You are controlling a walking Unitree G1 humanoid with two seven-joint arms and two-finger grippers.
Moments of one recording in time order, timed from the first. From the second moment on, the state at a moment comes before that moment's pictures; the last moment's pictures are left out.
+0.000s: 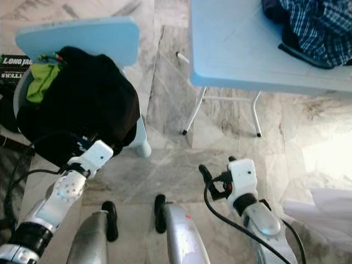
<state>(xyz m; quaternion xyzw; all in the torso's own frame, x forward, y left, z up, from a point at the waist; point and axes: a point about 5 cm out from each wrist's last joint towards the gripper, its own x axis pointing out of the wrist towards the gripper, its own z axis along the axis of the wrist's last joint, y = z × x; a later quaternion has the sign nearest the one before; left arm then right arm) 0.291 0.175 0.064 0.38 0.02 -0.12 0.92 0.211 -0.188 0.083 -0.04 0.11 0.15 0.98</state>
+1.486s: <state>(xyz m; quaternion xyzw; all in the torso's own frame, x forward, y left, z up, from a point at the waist) 0.299 0.177 0.071 0.37 0.02 -0.11 0.92 0.210 -0.179 0.077 -0.04 0.12 0.18 0.98</state>
